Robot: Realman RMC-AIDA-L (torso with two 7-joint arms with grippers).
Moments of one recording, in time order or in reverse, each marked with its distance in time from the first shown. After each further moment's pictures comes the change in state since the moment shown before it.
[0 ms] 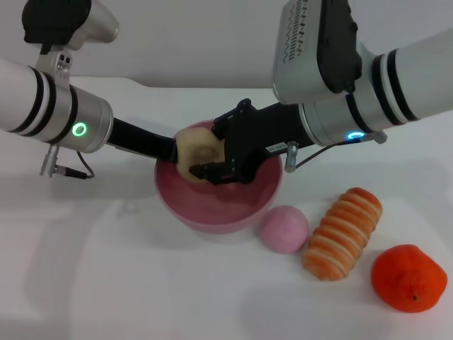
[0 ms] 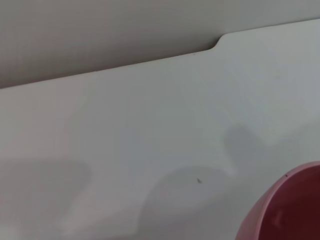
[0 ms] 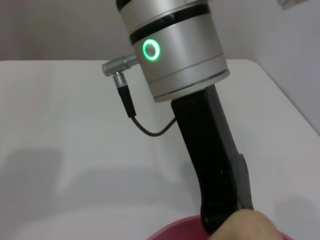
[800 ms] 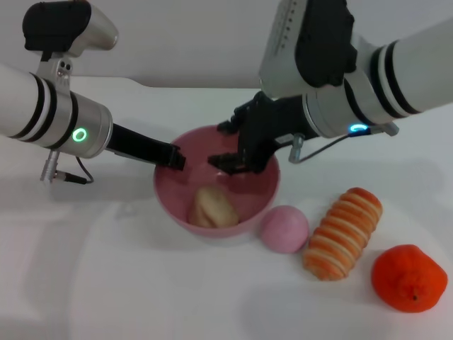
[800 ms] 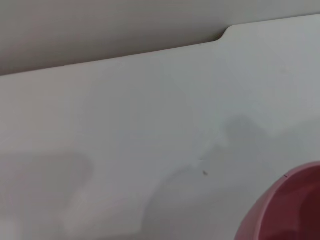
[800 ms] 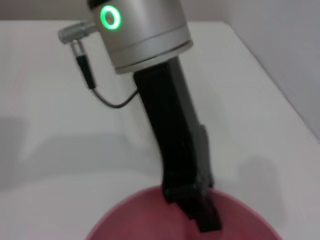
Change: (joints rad) left arm 0.001 0.001 0.005 -0.028 0.000 -0.012 -0.001; right arm -0.009 0.005 -0.043 -0.122 -0.210 0.003 0.219
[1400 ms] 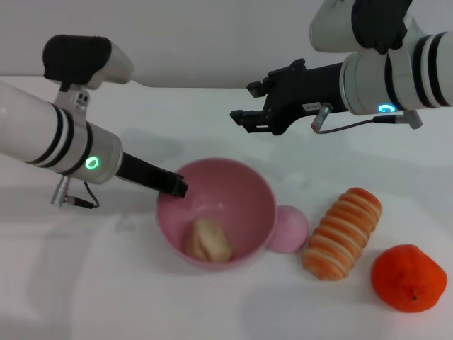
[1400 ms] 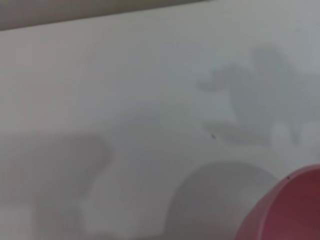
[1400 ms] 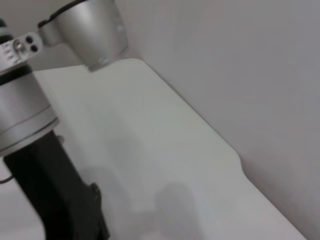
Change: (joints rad) left arm 0.003 -0.001 0.091 -0.092 0.005 -0.065 0.021; right arm -0.094 0.005 0.098 0.007 0.047 0.133 0.001
